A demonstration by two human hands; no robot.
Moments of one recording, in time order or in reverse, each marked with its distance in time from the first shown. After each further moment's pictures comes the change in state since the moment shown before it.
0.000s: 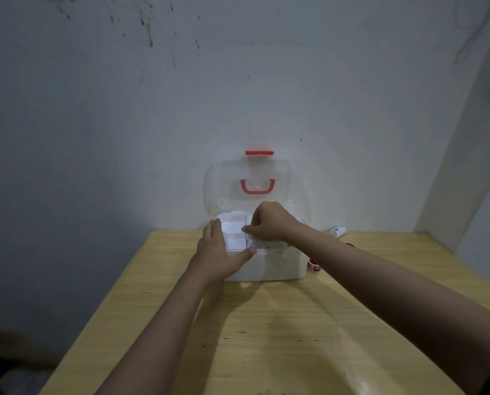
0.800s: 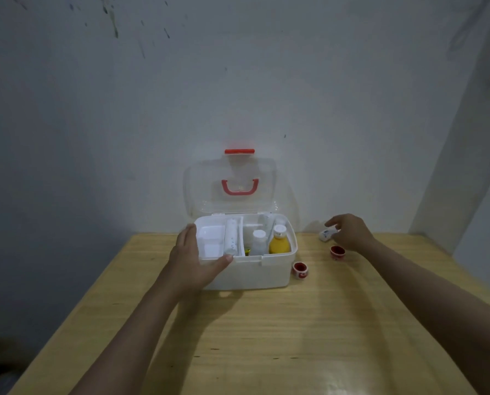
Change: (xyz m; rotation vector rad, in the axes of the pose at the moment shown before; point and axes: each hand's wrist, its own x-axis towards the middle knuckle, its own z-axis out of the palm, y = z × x) left_hand 0.006 -0.006 0.008 -0.041 0.050 -0.034; right_hand 0.002 0.225 -0.038 -0.010 0.175 0.334
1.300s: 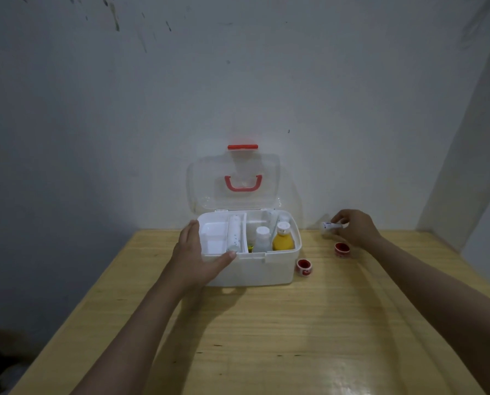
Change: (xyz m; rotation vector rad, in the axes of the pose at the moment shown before) left_hand -0.001 0.002 0.000 -0.009 0.021 0.007; right_hand 0.006 0.007 0.003 0.085 0.048 -0.030
